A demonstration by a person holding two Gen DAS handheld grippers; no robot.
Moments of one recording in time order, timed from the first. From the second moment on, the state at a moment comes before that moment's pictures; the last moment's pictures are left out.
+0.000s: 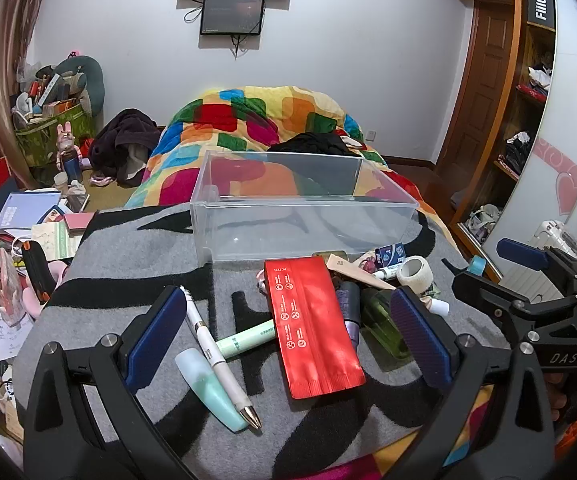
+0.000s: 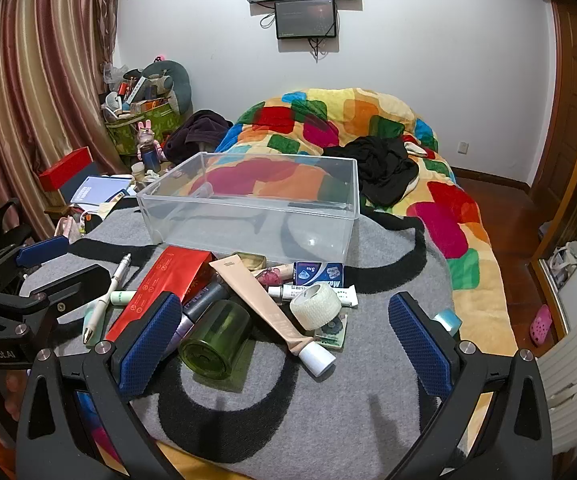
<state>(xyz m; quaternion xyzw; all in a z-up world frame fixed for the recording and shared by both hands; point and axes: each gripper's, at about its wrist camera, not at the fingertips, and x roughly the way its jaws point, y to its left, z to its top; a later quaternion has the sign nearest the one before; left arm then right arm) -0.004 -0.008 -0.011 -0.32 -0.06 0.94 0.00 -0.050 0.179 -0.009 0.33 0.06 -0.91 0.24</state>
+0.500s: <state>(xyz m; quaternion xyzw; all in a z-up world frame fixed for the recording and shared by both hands) -0.004 -0.008 -0.012 -0.32 -0.06 0.94 0.00 -0.047 0.177 -0.010 0.33 0.06 -0.91 0.24</state>
